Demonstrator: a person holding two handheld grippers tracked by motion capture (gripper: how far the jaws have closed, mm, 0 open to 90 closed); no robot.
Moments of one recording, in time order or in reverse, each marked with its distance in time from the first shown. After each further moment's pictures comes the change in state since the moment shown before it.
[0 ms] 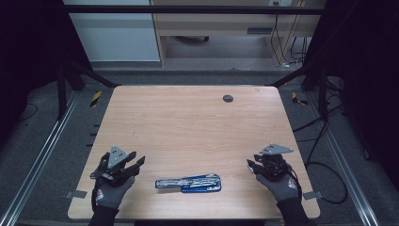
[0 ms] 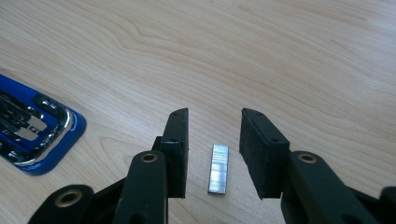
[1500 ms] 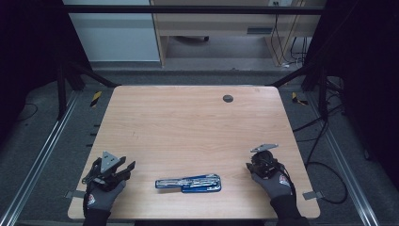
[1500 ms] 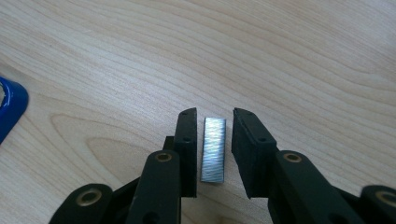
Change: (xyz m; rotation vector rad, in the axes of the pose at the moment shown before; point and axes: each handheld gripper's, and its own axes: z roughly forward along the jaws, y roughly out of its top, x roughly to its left) left arm 0.021 -0.026 -0.001 0.053 0.054 0.001; right arm 0.001 -0.002 0.036 0.217 -0.058 0.035
